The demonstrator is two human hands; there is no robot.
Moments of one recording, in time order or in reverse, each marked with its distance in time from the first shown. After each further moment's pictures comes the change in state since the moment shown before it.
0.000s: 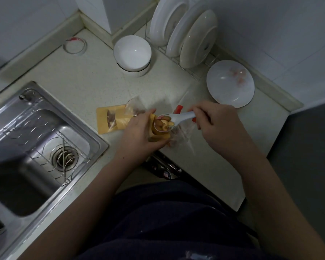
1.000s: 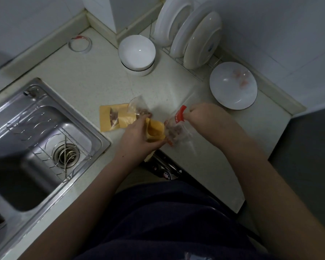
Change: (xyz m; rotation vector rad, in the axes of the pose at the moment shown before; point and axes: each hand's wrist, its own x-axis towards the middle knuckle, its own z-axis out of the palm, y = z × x) left_hand -0.007 -0.014 0.005 -0.066 -0.033 -0.150; right_hand 0.035 0.017 0.021 -0.755 -0.504 -0.215
